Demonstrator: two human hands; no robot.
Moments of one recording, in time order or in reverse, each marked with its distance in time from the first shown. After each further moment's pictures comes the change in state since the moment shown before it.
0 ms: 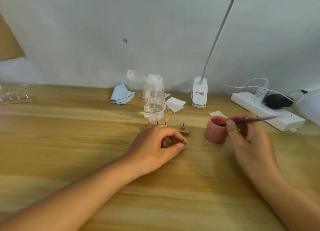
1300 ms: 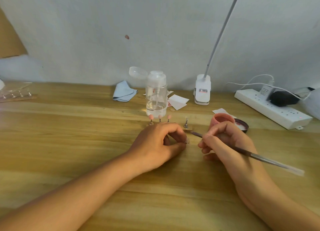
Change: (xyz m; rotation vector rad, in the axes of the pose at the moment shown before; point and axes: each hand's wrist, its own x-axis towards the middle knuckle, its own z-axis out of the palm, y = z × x) left_hand 0.002 0.000 -0.001 -0.034 -0.043 -0.003; right_hand -0.034 -0.047 0.014 0.536 -0.277 0.286
